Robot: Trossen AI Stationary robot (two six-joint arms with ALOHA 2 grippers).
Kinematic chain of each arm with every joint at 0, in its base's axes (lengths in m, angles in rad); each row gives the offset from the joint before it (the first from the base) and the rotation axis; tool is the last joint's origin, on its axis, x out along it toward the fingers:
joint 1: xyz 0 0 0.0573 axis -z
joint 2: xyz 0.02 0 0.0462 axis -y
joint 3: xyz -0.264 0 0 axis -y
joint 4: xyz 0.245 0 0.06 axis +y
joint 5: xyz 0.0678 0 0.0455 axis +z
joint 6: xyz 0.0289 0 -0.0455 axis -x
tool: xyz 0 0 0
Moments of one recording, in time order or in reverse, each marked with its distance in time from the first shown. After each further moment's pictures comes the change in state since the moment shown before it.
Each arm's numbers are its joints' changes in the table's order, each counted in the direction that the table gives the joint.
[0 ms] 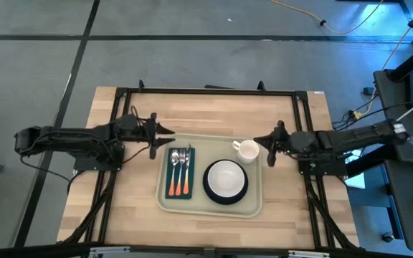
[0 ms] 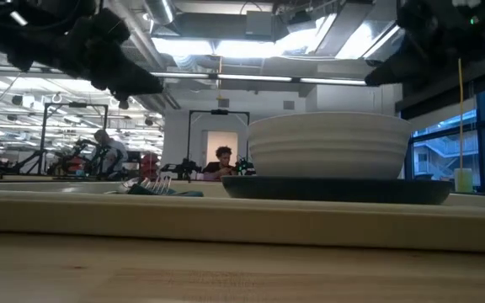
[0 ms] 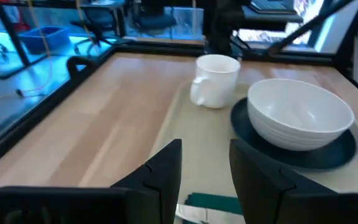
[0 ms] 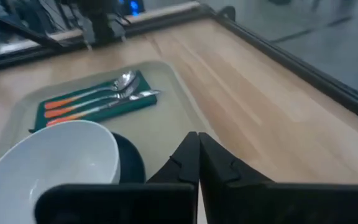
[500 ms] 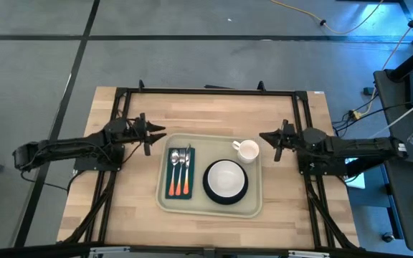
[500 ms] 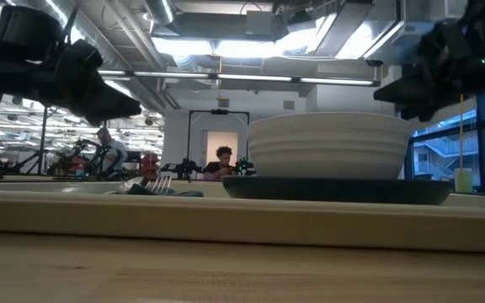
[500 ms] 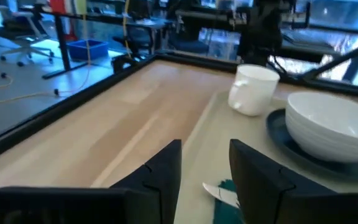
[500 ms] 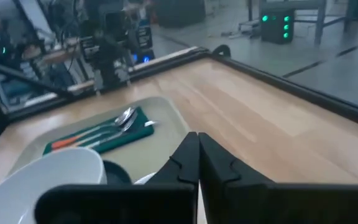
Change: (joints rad) left arm -0.149 0.244 -0.275 -0.151 0.000 0.093; right arm 0.230 0.335 -0.332 -0.288 0.225 0.071
